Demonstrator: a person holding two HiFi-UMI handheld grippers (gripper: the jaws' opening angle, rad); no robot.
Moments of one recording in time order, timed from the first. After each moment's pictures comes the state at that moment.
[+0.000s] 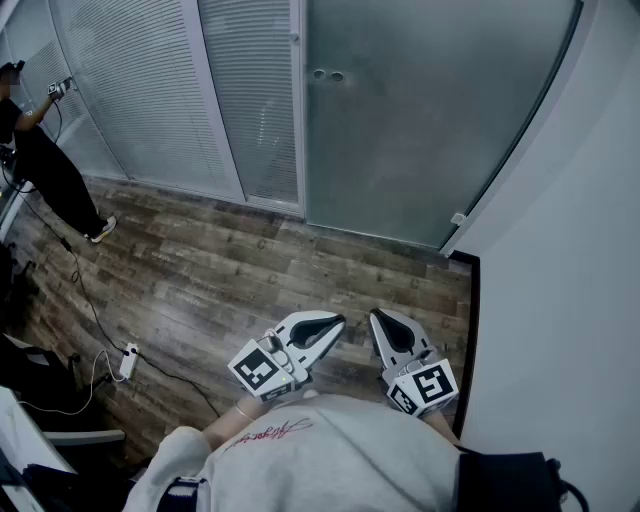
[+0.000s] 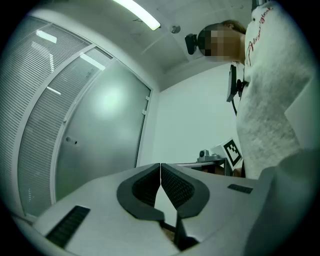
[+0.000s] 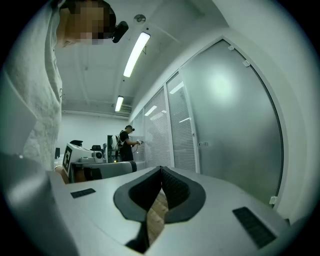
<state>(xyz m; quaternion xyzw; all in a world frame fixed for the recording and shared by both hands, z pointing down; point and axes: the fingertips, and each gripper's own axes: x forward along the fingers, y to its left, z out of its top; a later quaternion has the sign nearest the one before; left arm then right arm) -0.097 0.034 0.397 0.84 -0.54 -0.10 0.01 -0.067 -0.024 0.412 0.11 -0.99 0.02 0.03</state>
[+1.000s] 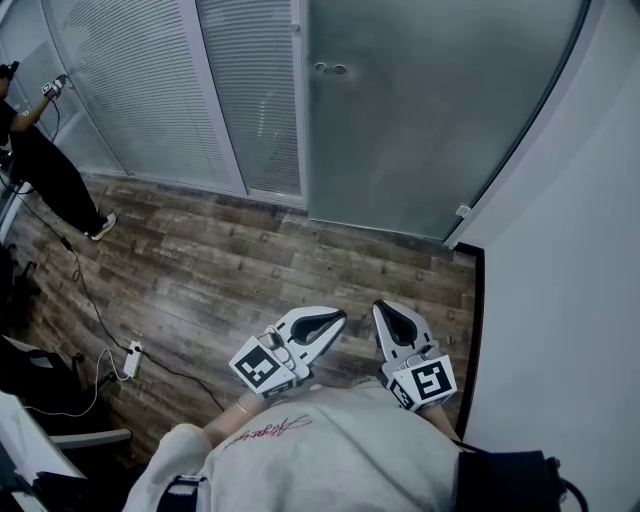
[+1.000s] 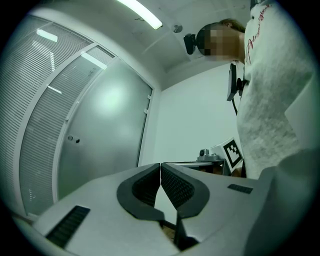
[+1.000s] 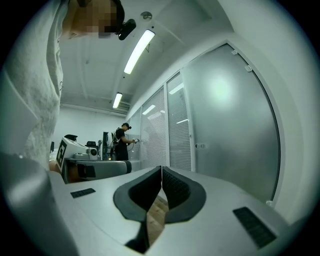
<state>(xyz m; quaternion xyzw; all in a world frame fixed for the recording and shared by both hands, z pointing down) -0.118 0.033 0.401 0.84 -0.54 -0.10 0.01 -0.091 -0.020 0.413 0.13 -0.99 0.00 0.03</state>
